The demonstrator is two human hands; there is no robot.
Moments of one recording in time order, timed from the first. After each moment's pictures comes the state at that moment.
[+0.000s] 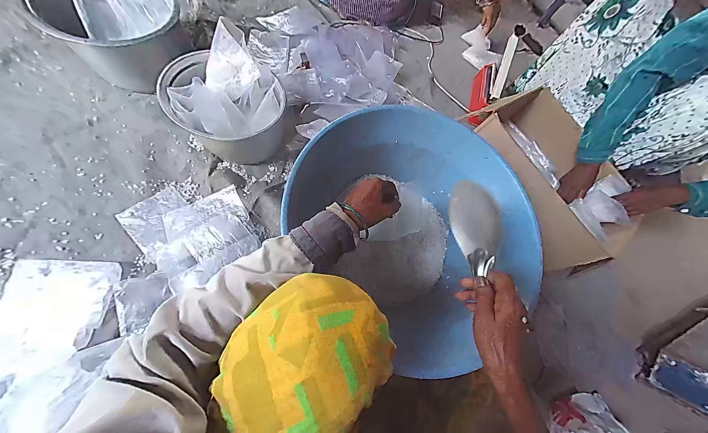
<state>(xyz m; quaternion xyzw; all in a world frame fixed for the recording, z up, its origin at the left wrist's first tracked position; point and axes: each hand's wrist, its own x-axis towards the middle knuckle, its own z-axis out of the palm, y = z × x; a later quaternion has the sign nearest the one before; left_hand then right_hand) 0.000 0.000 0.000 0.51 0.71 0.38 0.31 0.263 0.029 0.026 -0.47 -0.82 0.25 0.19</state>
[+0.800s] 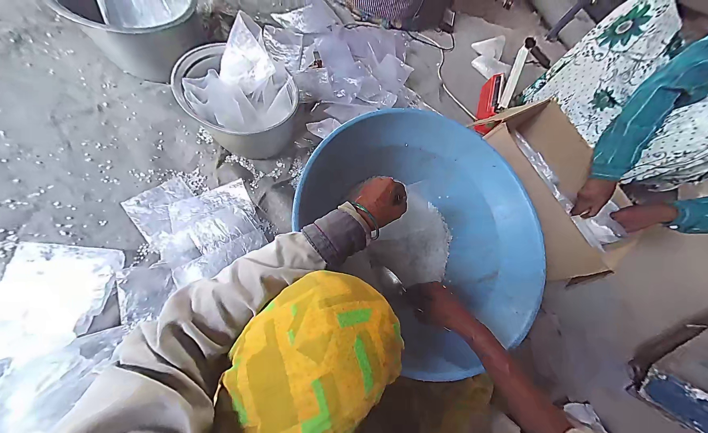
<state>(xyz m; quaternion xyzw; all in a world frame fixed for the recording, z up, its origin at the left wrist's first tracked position) -0.004 0.003 0.004 0.53 0.73 0.32 0.29 0.226 0.072 -0.023 -0.31 -0.83 0.39 -0.26</state>
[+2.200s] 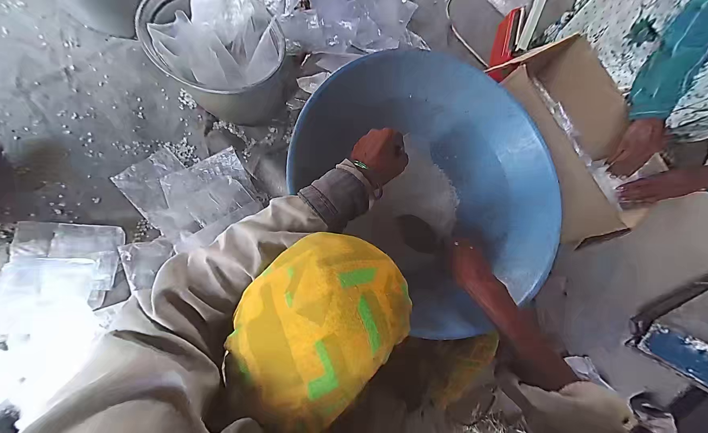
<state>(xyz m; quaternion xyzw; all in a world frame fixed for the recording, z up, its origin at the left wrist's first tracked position) -0.003 0.001 0.005 0.48 0.77 0.32 0.26 0.225 0.061 -0.001 -0.41 -0.86 0.11 -0.26</state>
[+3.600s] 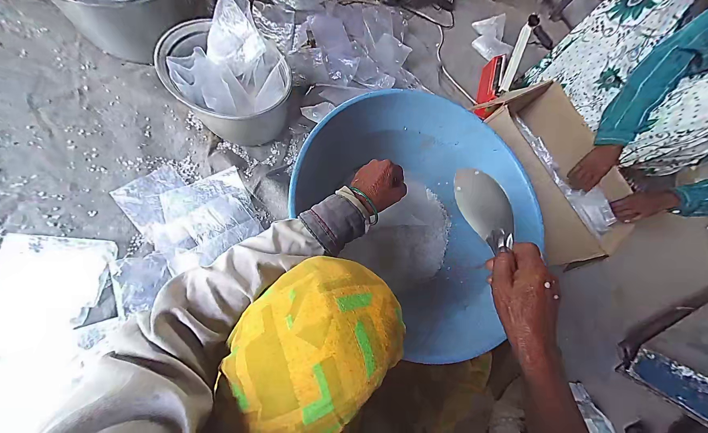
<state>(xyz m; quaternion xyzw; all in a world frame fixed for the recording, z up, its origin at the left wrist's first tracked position) -0.005 0.001 0.004 0.53 0.74 0.32 0.26 0.254 0.053 0.047 -0.47 -0.87 0.09 0.14</state>
